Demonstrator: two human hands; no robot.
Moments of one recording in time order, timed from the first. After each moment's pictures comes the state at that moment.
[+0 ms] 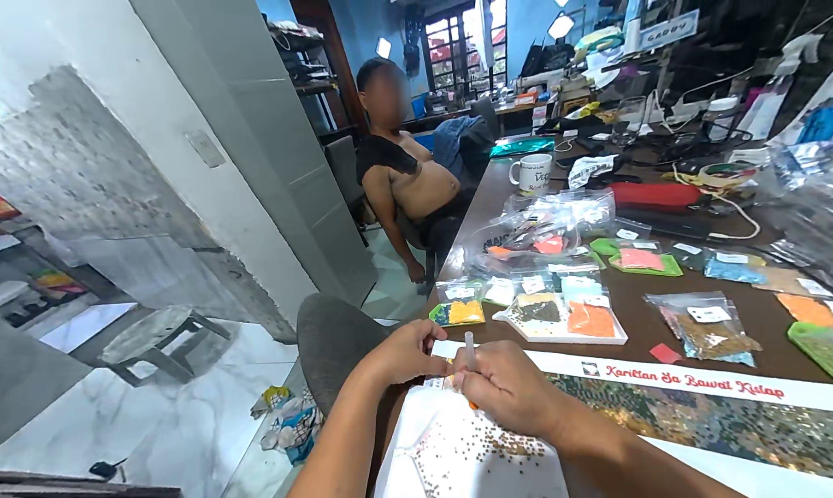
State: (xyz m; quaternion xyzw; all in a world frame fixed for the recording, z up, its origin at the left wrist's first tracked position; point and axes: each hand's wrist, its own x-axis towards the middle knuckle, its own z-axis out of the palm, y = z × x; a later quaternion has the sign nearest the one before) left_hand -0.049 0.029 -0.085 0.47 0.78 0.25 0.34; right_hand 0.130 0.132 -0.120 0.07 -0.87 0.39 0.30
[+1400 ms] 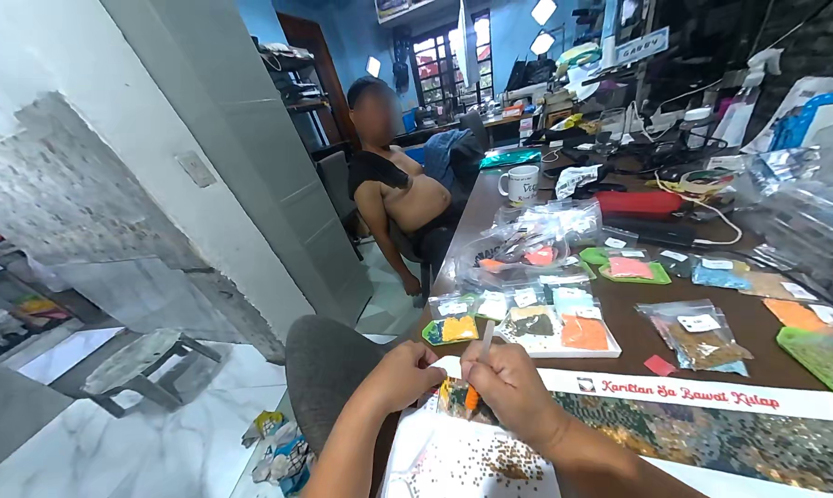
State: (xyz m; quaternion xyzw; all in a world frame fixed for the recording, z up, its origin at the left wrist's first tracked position) left_hand -0.034 0.032 -0.073 0.41 0.82 0.22 0.33; right_hand 0.123 0.136 -0.124 -0.04 -0.78 0.49 0.39
